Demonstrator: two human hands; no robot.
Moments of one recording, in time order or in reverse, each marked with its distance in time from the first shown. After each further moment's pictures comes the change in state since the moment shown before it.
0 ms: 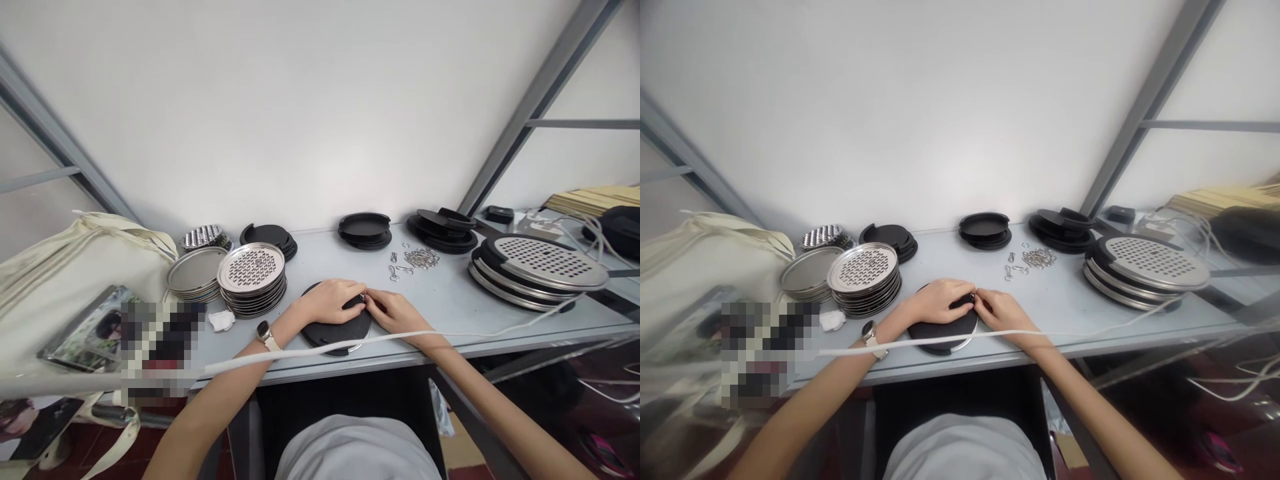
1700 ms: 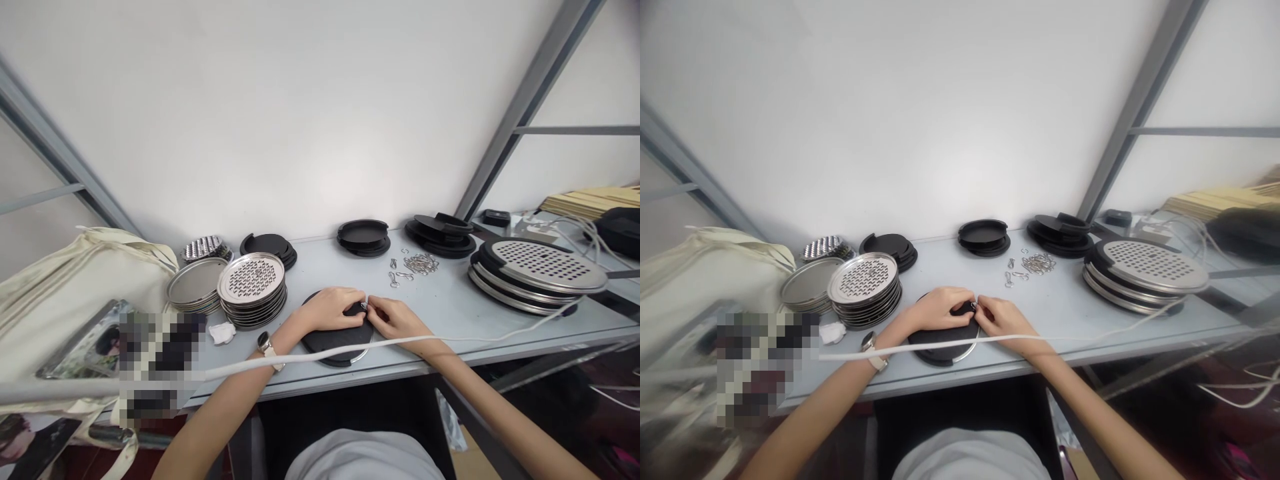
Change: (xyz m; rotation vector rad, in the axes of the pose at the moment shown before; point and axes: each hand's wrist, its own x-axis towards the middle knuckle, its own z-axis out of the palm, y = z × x) left_hand 0.002 0.002 -0.005 -0.097 -0.011 -0.058; right_hand -0.002 0.005 0.004 0.016 0.036 0.033
